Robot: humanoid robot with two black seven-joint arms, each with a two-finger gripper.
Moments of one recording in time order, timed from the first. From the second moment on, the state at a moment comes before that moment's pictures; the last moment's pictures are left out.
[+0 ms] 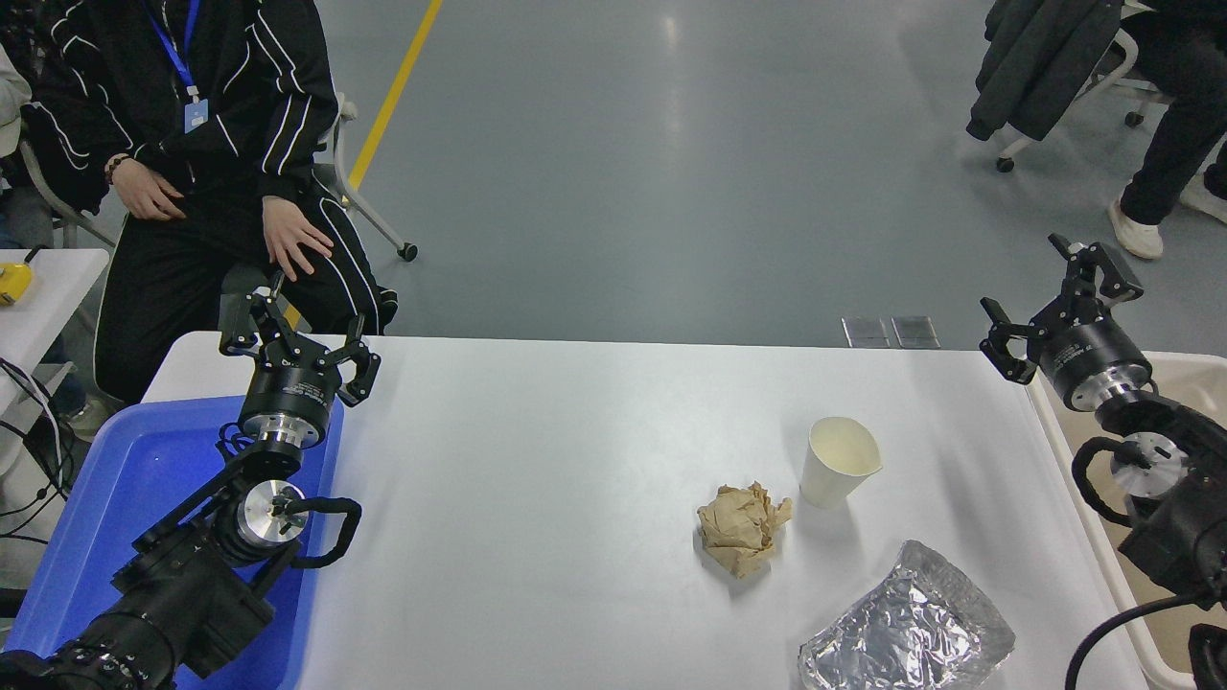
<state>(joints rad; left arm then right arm) -0.52 0.22 -1.05 -0.61 0.18 -0.33 -0.58 0.85 -0.28 0.54 0.04 0.06 0.56 0.39</state>
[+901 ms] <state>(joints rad) -0.52 0.22 -1.05 -0.61 0.18 -0.33 -0.58 0.85 -0.29 0.54 0.04 0.06 0.57 0.39</state>
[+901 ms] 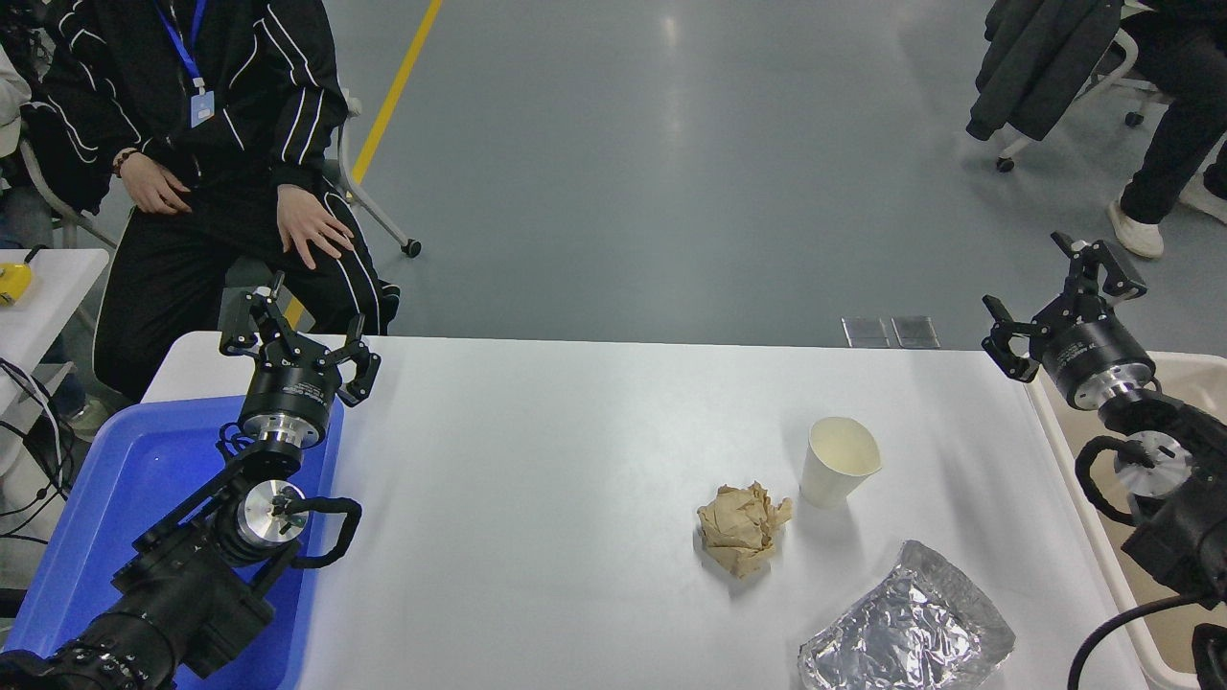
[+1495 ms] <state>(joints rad) -0.52 0.22 -1.05 -0.61 0.18 -0.33 -0.58 0.86 -0.33 0.43 0.04 0.05 0.55 0.38</state>
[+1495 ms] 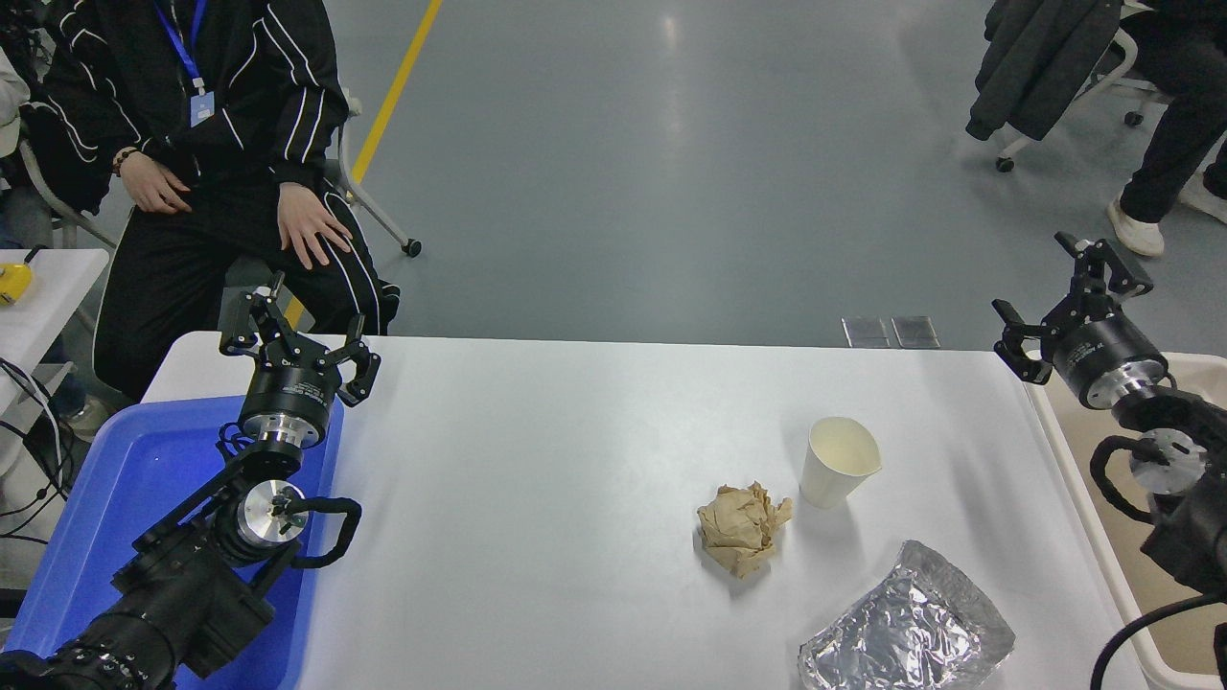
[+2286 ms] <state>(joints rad) -0.52 0.22 -1.05 -0.61 0.18 -0.33 -0.58 0.95 -0.36 -0.09 0.03 0.03 0.55 0.39</state>
